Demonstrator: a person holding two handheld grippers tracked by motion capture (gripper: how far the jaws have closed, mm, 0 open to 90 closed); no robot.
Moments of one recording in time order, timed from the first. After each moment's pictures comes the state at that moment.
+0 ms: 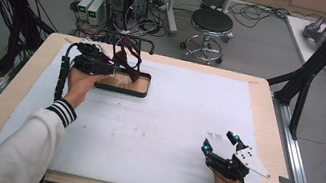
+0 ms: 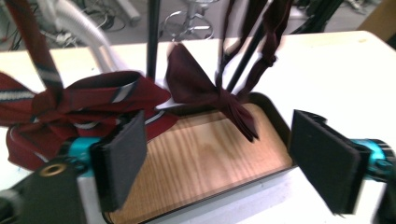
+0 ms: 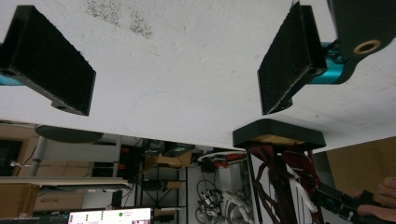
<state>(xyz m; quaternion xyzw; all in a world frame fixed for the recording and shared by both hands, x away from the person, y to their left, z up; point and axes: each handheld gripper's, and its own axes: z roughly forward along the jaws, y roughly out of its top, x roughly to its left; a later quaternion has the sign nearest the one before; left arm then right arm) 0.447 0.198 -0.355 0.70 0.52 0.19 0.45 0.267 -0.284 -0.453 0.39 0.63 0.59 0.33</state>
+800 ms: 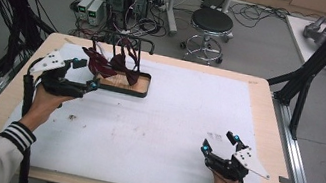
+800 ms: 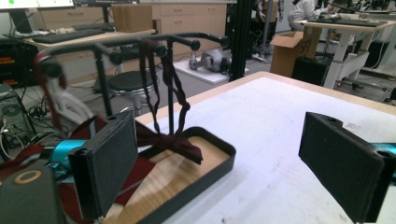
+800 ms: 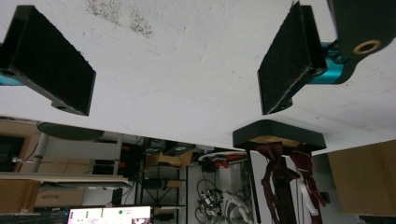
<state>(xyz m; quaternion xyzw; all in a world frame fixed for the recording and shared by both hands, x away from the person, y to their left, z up) 0.353 0.255 -0.355 0.69 0.29 0.25 0.61 0.266 -0.283 -0.453 0.38 0.63 0.59 0.34</state>
